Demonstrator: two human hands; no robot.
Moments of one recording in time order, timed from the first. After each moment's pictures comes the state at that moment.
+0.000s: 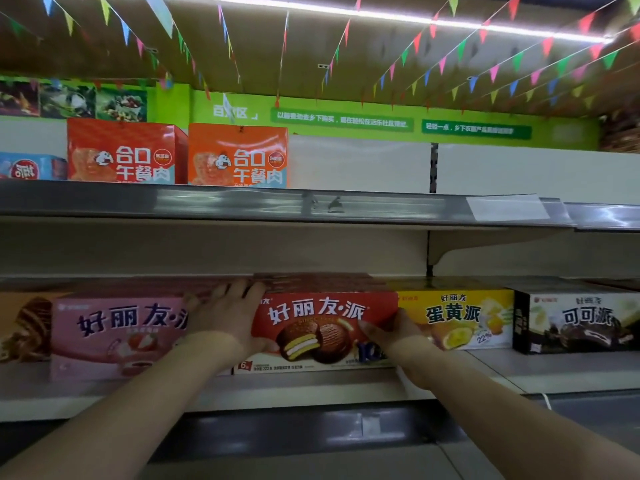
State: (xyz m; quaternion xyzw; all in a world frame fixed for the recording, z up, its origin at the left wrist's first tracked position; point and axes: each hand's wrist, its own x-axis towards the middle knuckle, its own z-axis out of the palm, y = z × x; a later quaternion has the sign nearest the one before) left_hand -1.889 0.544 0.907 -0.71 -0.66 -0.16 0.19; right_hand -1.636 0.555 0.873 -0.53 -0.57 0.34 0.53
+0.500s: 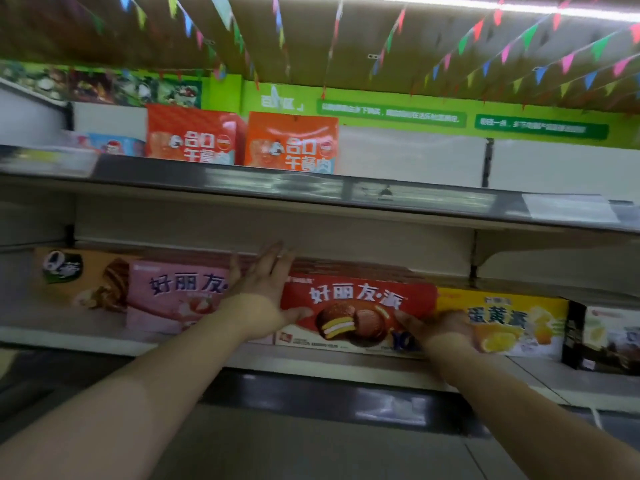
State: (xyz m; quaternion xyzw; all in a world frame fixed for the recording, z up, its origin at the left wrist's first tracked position) left_hand -1.909 0.529 0.902 -0.72 -0.62 -0.25 0.18; right_hand -1.629 0.583 0.855 -0.66 -0.50 0.21 0.52
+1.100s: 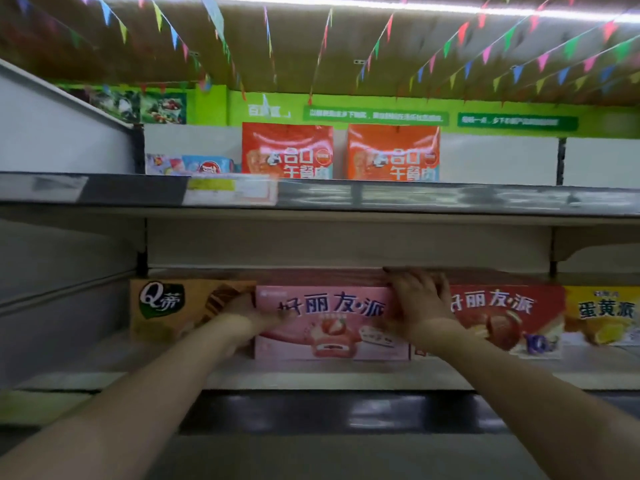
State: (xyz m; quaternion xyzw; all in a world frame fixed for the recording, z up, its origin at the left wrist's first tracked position) left_hand -2.121 0.534 0.893 -0.56 -0.62 -0.46 -0.29; right_hand -1.858 0.550 0.899 -0.60 -0.74 -0.18 0.25
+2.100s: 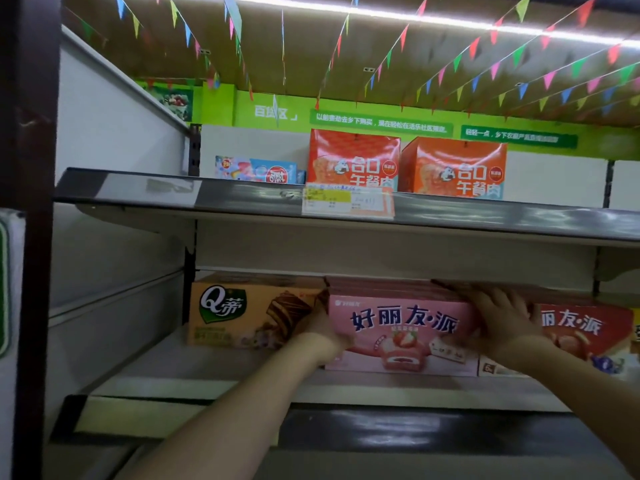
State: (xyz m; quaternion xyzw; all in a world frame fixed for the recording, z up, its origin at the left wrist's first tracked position) left_hand -2.137 0.558 0.884 -0.70 -0.59 -0.33 -0.21; right_hand -1.862 0.540 0.905 -0.70 -0.67 -0.16 0.19
